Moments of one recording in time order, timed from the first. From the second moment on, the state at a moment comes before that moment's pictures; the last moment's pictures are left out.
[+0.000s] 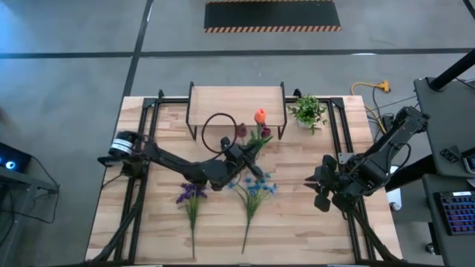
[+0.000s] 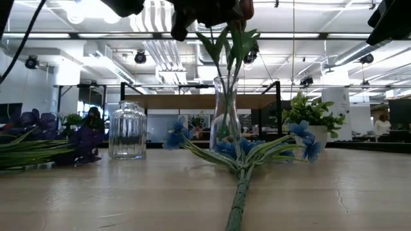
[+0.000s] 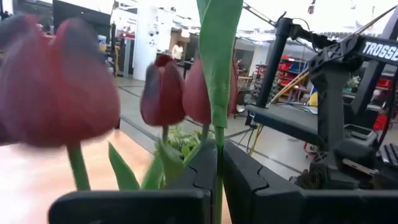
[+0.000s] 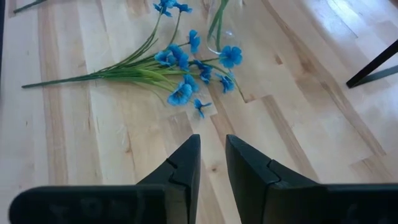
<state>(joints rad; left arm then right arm) -0.24 1.83 1.16 0.91 -0.98 -0.07 0.79 1.04 0.85 -0.93 0.63 1.02</state>
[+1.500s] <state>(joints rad) -0.27 1.84 1.16 0.87 -1.01 -0.07 0.79 1.04 0.85 -0.93 0.63 1.01</state>
